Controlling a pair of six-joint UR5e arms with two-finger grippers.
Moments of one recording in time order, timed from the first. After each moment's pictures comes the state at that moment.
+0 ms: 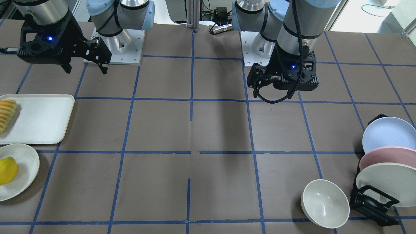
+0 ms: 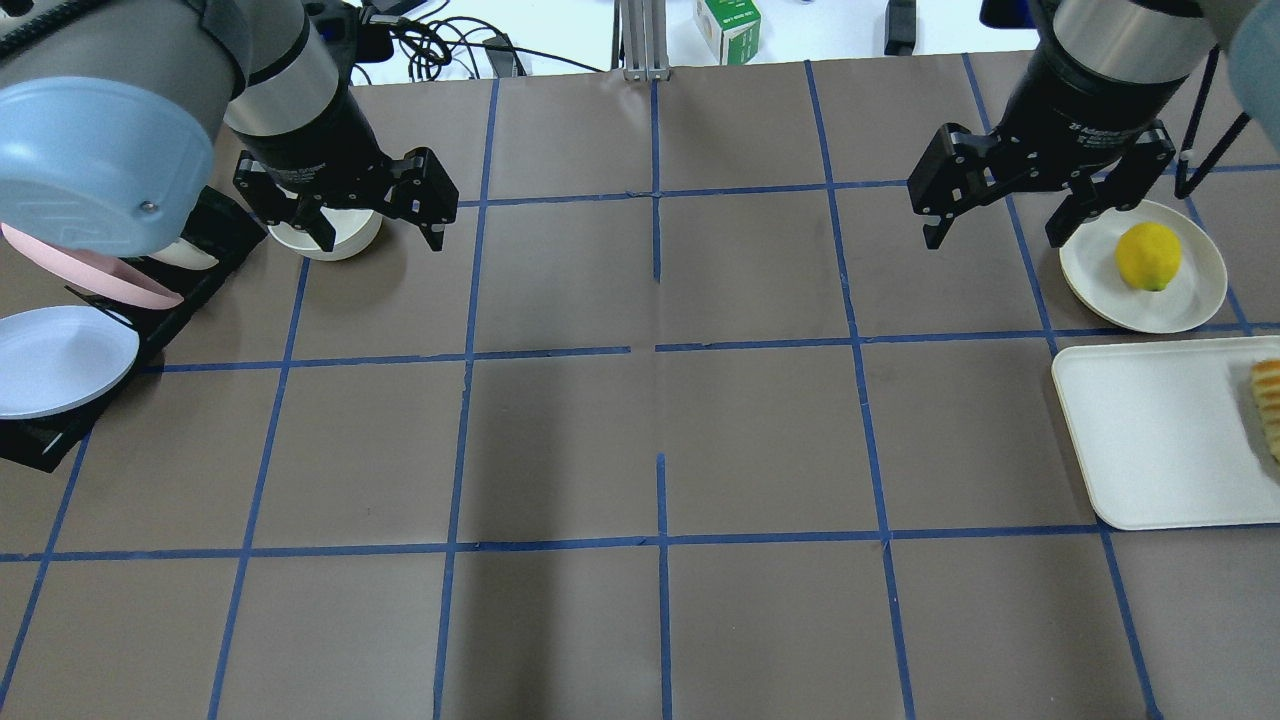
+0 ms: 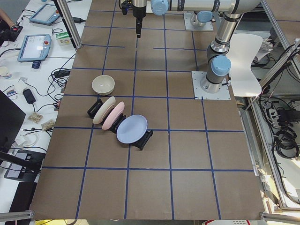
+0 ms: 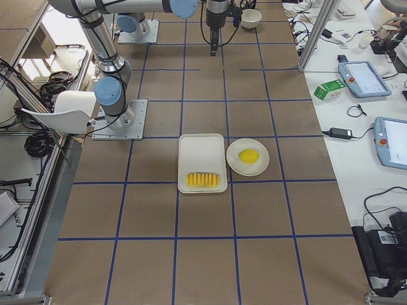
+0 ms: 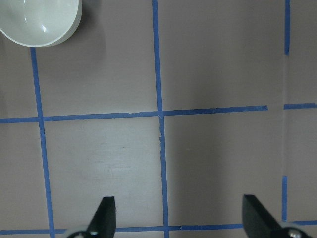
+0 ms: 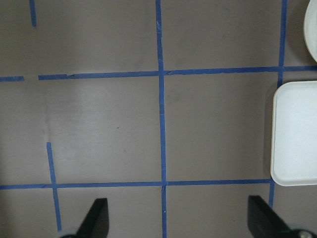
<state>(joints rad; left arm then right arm) -1.63 -1.61 -1.58 -1.48 1.59 -0.02 1.52 -1.62 1.56 -1.48 -1.55 -0.03</state>
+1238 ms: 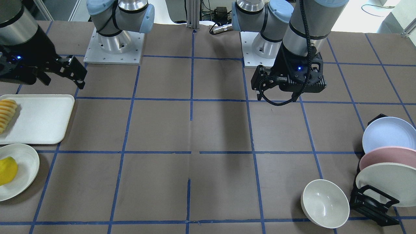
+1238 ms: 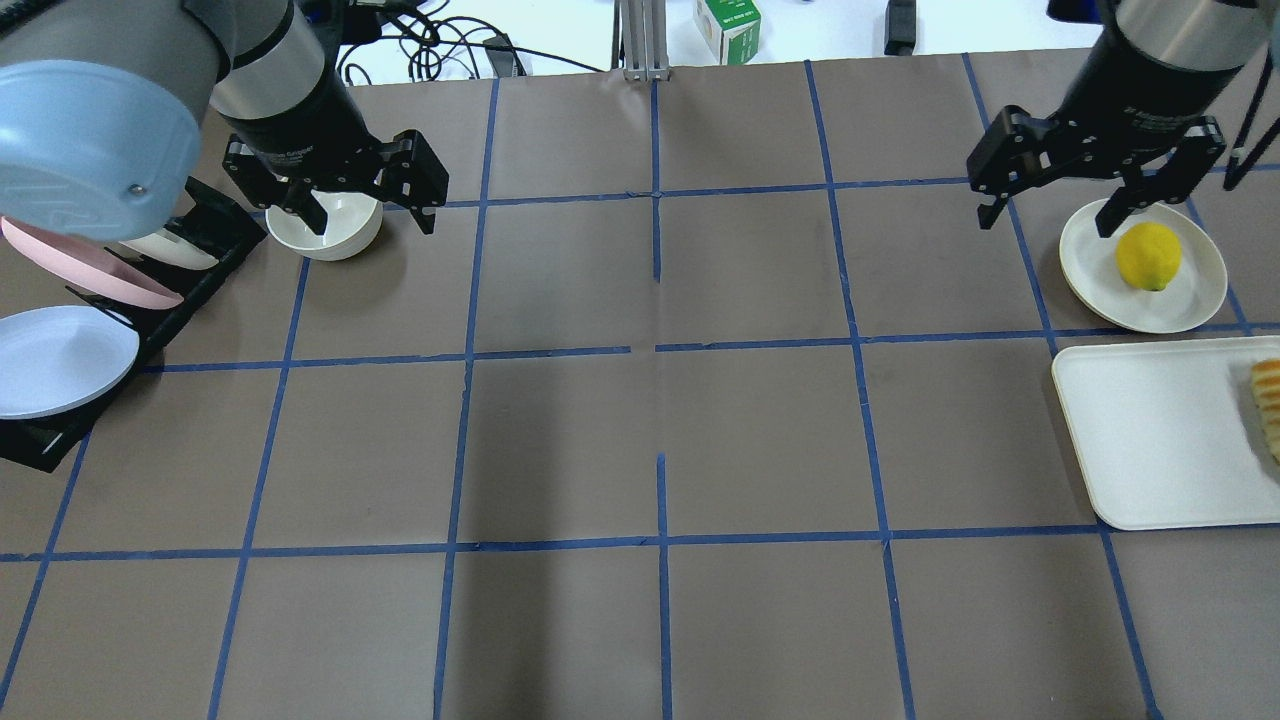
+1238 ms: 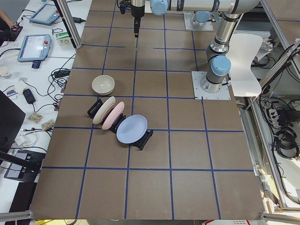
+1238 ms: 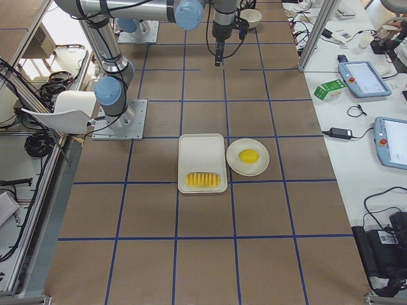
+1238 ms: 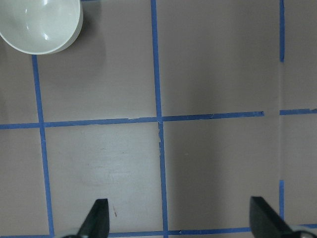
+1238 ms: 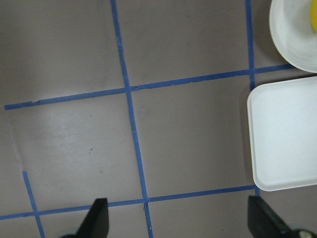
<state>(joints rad) -1.60 -1.63 -1.56 -1.44 1.59 0.03 1.36 -1.56 1.56 -1.52 -1.55 -0.05</state>
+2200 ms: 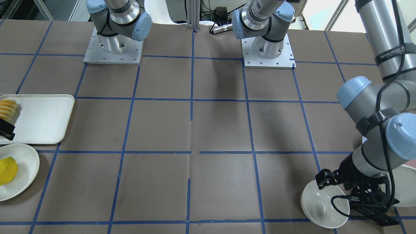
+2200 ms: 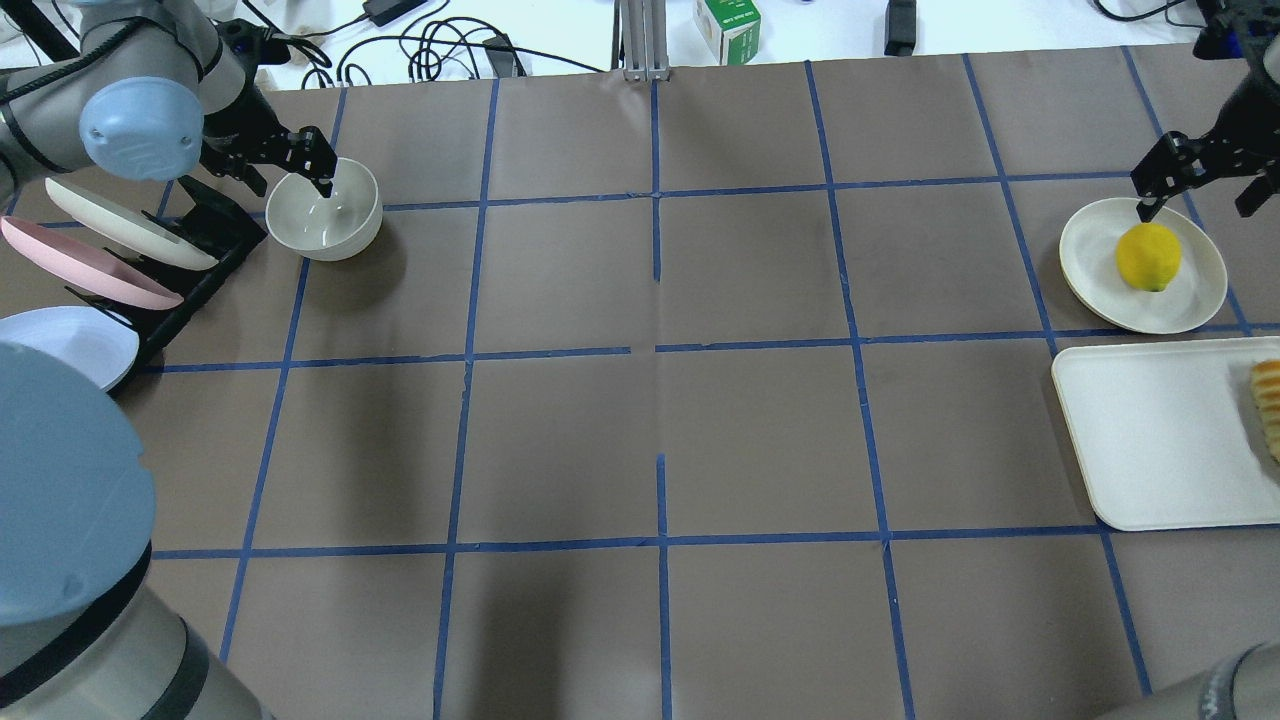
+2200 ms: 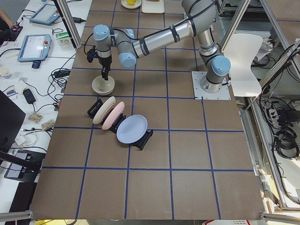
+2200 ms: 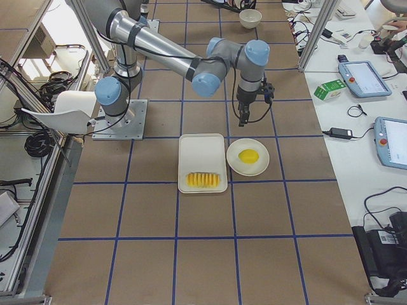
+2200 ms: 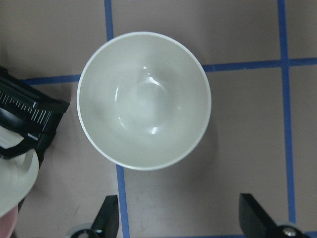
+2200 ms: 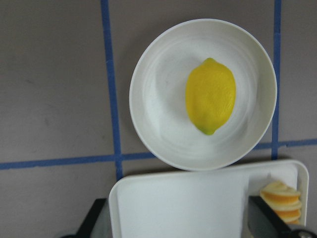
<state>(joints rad) -1.32 -2.12 -1.38 -1.12 1.59 0.31 1.09 -1.25 1.56 -1.89 -1.65 -0.45</state>
